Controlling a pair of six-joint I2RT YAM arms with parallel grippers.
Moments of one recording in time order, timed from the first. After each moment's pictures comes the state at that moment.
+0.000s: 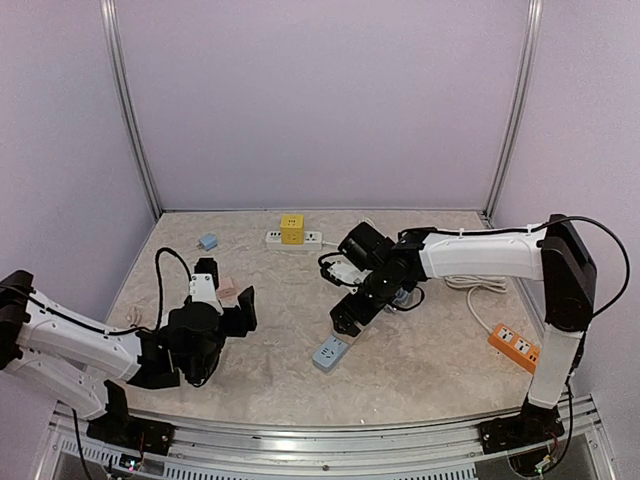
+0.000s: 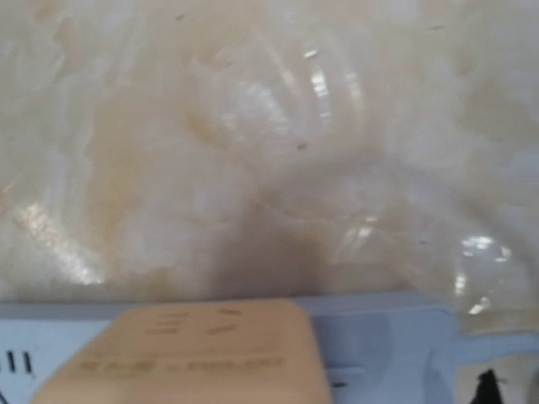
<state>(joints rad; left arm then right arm) -1.13 1.32 0.40 0.65 -0.98 -0.38 0.89 1.88 1.38 -0.63 0.00 0.03</state>
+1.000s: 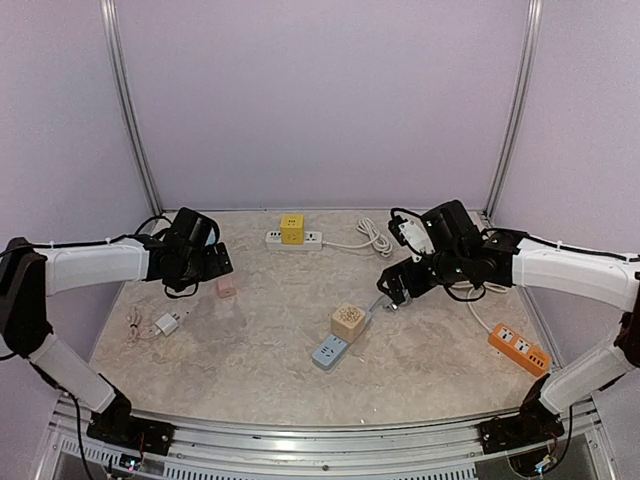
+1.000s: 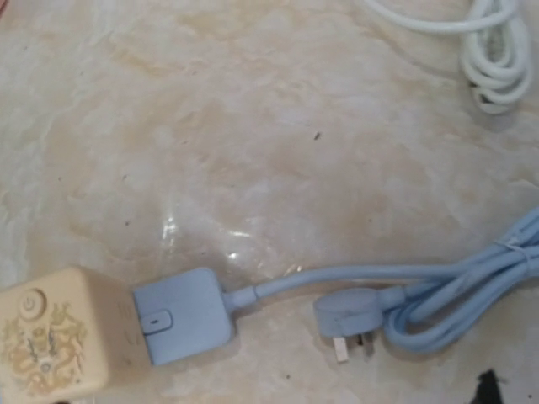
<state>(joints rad) -0.50 1.48 0.92 -0.29 -0.40 -0.72 0.75 1.40 1.03 -0.40 0.06 0.14</state>
